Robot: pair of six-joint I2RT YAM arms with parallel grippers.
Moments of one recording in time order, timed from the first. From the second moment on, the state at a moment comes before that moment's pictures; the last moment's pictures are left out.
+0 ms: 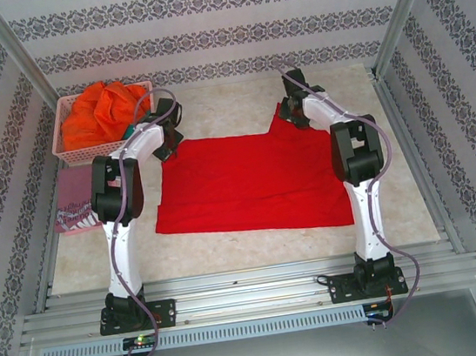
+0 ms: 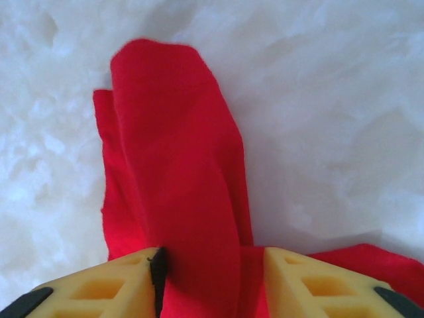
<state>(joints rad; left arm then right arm) -0.20 2.26 1.81 -0.75 -0.26 -1.06 0.16 2.34 1.92 -0.62 0.05 0.67</state>
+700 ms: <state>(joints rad) -0.20 2.26 1.81 -0.75 -0.26 -1.06 0.15 2.40 2.01 -0.61 0.06 0.59</state>
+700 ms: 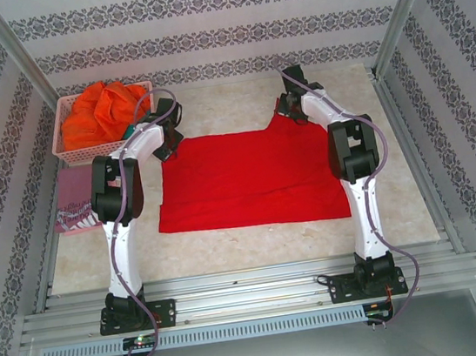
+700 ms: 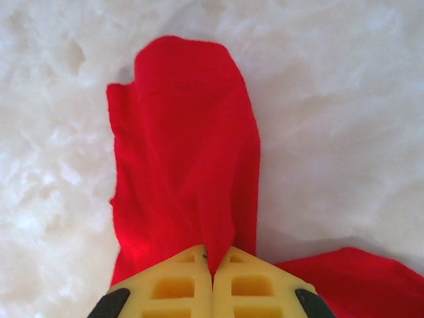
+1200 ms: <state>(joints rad) -0.20 2.07 1.65 -0.68 -0.24 -1.04 0.15 1.98 1.53 -0.44 0.07 0.59</state>
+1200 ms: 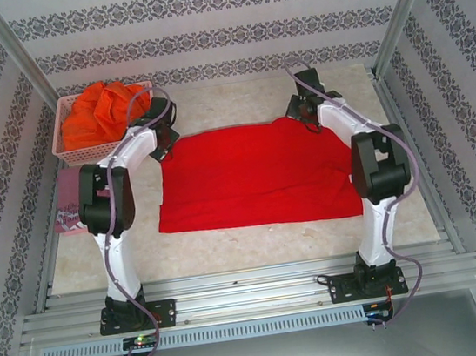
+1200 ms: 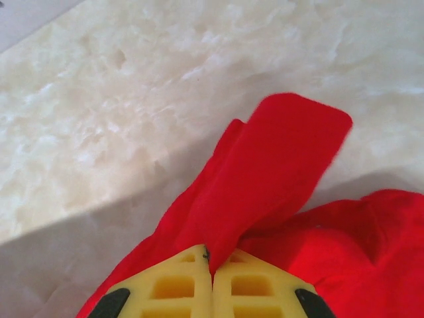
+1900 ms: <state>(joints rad) -0.20 1.88 1.41 -0.61 -0.18 -1.02 0.24 1.54 1.17 -0.48 0.23 0.56</state>
